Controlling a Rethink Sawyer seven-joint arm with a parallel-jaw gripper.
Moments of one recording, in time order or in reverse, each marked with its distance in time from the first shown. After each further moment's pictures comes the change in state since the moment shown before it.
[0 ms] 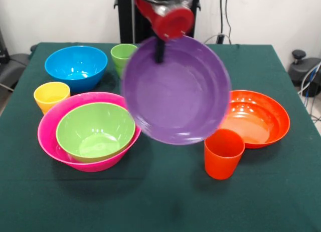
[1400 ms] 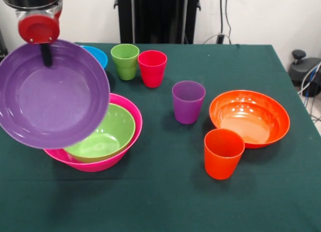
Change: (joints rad) arm -0.277 0.013 0.127 -0.051 -0.188 -0.033 0.000
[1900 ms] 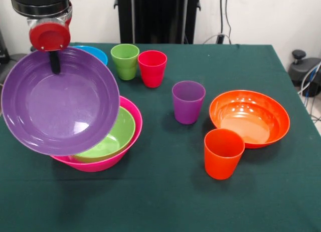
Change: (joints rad) arm 0.000 0.001 0.035 0.000 -0.029 -0.011 0.000
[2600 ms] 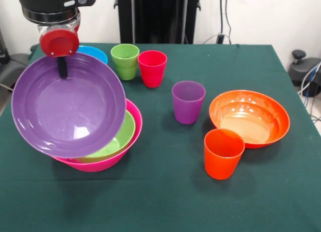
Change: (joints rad) arm 0.000 -0.009 0.016 0.055 -0.011 -0.060 0.000
